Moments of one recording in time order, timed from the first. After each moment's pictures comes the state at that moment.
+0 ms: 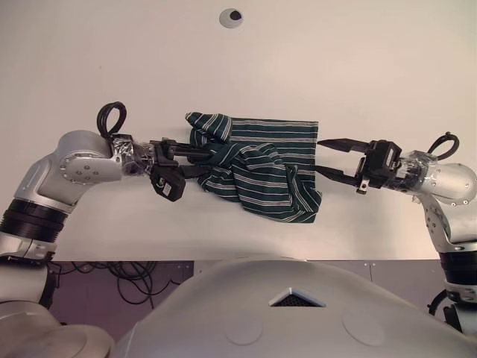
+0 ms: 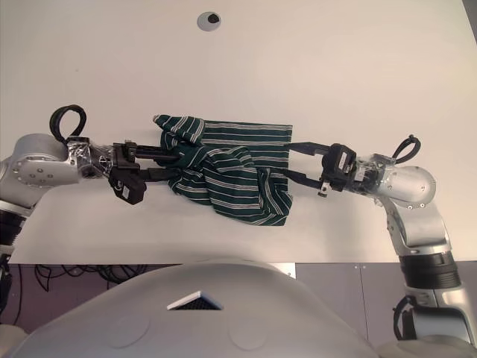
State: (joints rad) left arm -0.17 0.95 -0.37 0.08 0.24 -0.85 -0.85; right arm 0.18 -0.72 0.07 -0.19 0.39 -0.12 1.04
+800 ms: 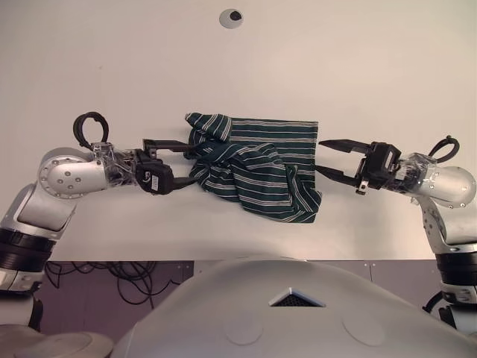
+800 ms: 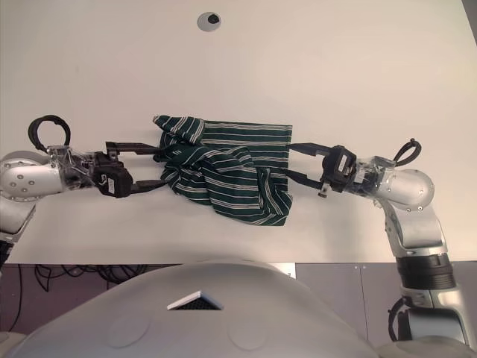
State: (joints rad) left arm 0.06 1.01 -0.24 -0.05 -0.02 -0.54 -0.93; right arm 0.19 -0.71 0.06 -0.17 0.35 -0.15 1.04
